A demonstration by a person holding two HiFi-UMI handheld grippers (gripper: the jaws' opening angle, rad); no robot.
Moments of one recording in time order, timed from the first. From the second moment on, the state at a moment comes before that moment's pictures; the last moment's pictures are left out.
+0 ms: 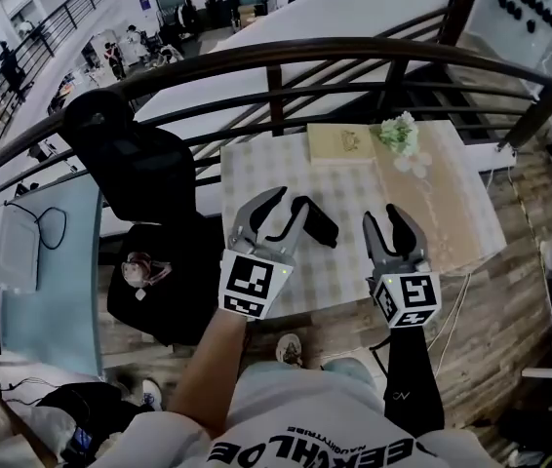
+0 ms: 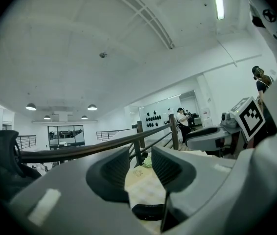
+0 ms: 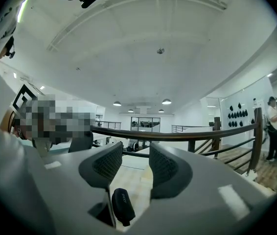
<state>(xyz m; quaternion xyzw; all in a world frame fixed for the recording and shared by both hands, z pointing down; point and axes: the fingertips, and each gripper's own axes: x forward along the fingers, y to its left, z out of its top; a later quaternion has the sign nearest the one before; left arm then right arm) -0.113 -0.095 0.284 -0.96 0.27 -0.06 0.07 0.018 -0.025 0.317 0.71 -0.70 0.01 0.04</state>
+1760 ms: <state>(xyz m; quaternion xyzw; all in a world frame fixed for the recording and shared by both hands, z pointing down) -0.001 -0.164 0.397 -0.91 0.23 -0.32 0.08 0.129 -0.191 0.339 0.56 -0.83 0.04 0.01</state>
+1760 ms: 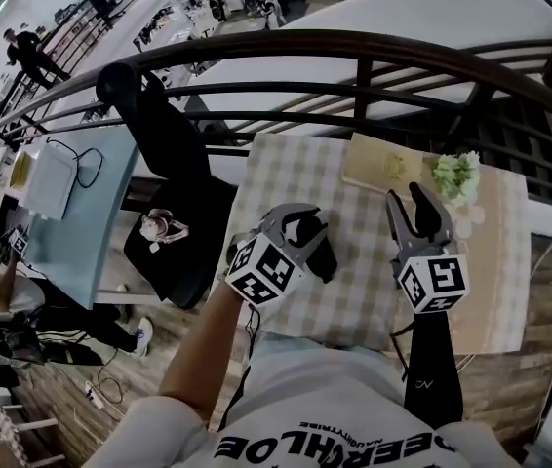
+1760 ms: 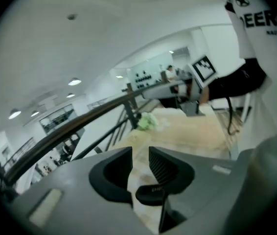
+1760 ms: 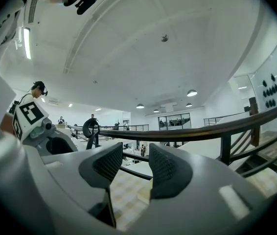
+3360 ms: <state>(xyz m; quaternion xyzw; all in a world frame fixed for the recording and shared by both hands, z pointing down) 0.018 -0.111 0.619 -0.80 -0.02 -0.58 0.12 0.080 -0.152 0.557 0.15 -0.88 0.02 0.45</state>
